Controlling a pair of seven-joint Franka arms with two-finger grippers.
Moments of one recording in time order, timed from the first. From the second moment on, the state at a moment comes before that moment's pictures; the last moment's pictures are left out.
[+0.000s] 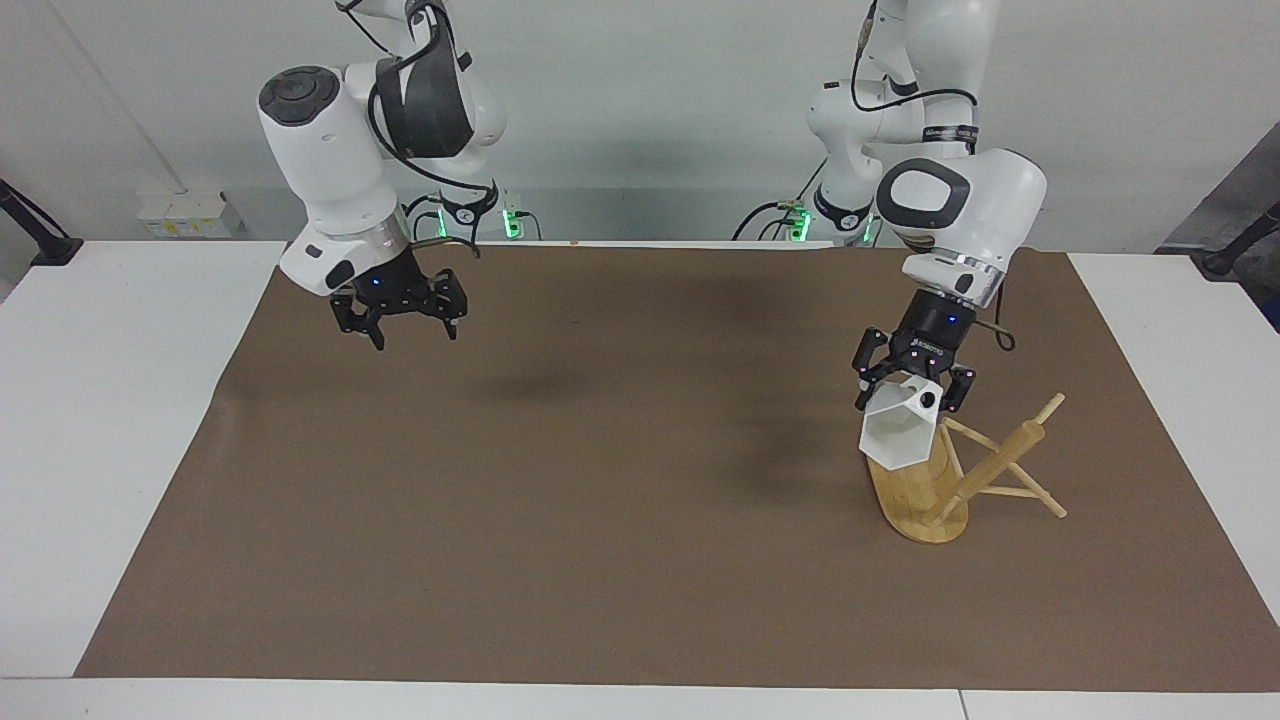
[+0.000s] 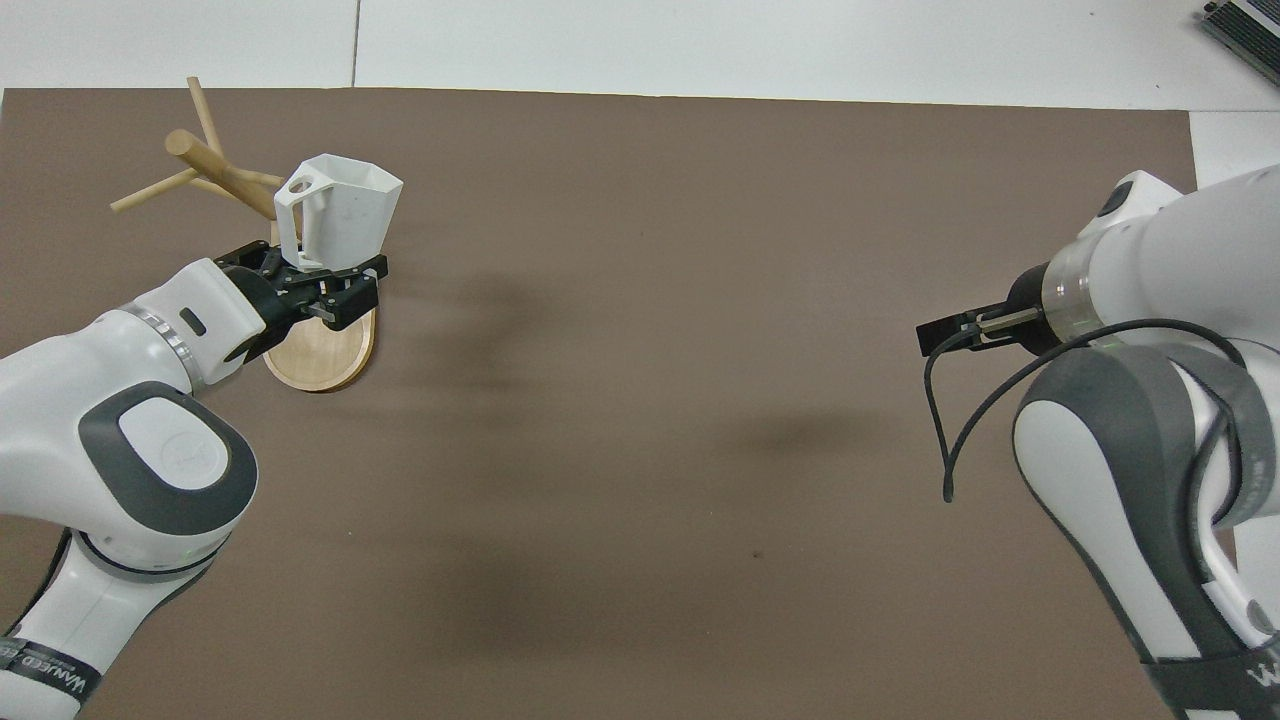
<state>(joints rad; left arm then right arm) -0.15 -0.01 -0.12 -2.21 -1.04 2.85 0.96 -0.53 0.01 0.62 -1.80 0.01 1.84 -0.04</state>
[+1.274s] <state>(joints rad) -0.15 0.05 -0.10 -2.17 -1.04 2.87 0.86 -0.24 0.01 0.16 -1.68 0.01 1.77 -0.04</state>
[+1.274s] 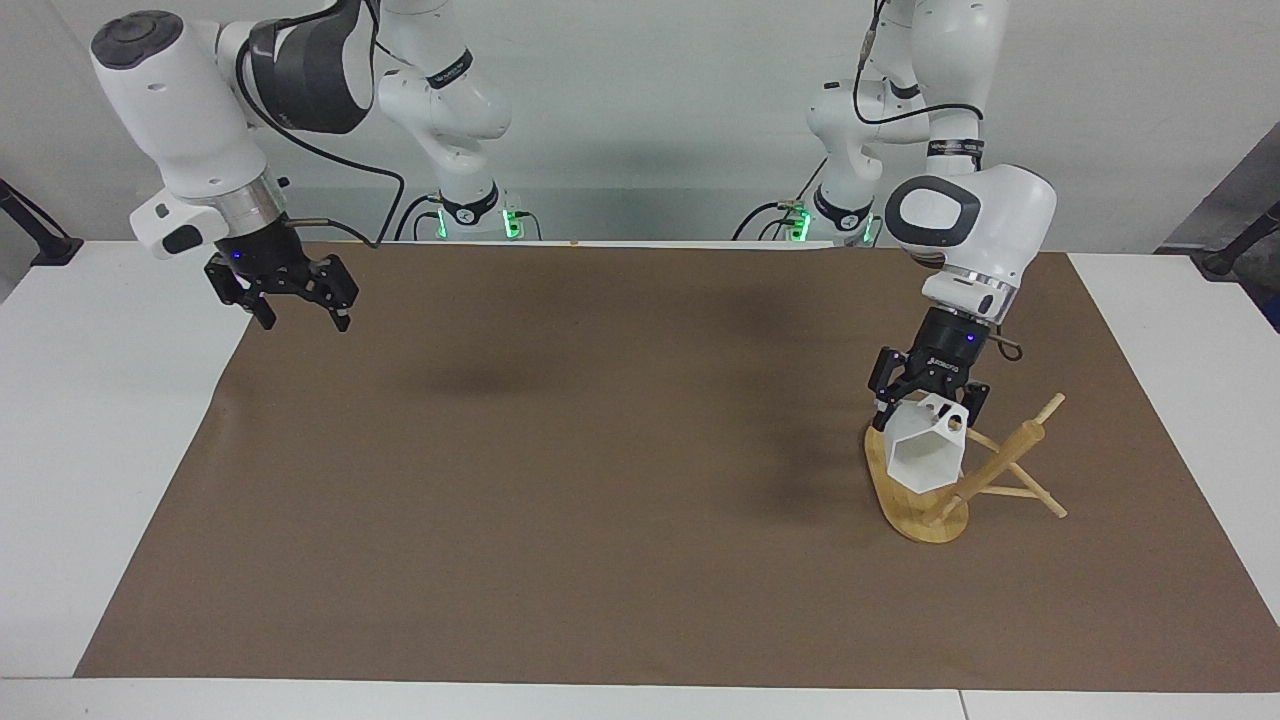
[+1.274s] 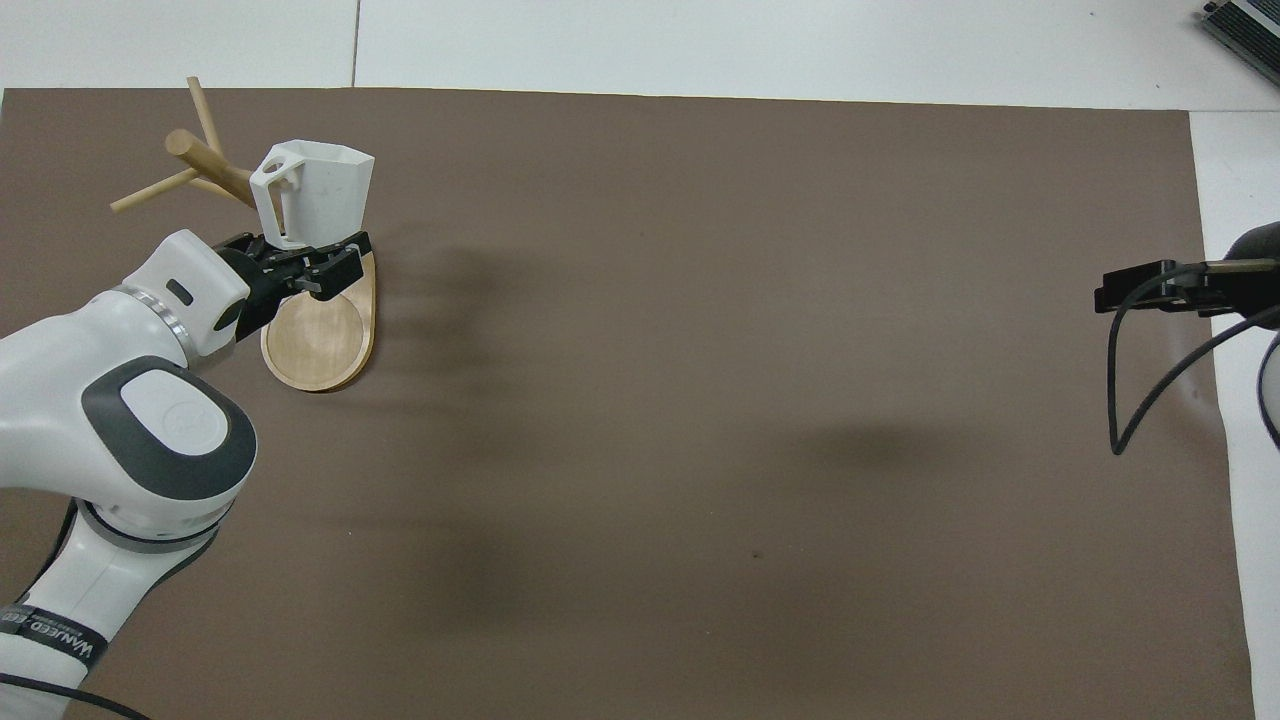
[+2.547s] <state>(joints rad) -0.10 0.04 -0.09 -2.16 -1.02 2.83 0.86 -0.15 0.01 0.04 -1.58 0.01 1.62 -0.01</state>
